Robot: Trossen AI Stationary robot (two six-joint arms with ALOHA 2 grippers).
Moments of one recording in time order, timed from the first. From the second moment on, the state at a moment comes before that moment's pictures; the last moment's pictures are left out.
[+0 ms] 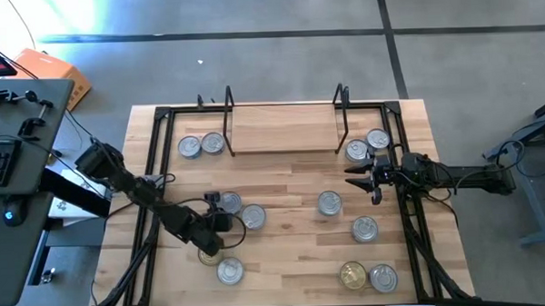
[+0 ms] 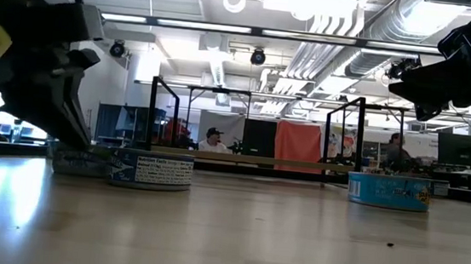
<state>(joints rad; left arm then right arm) -0.61 1.55 0.71 -0.44 -0.66 -0.43 -0.05 0.10 0.01 0.01 -0.02 0.18</state>
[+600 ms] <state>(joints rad) -0.57 1.52 0.67 -0.47 -0.58 -0.29 -0.05 0.10 0.01 0.01 -0.02 0.18</state>
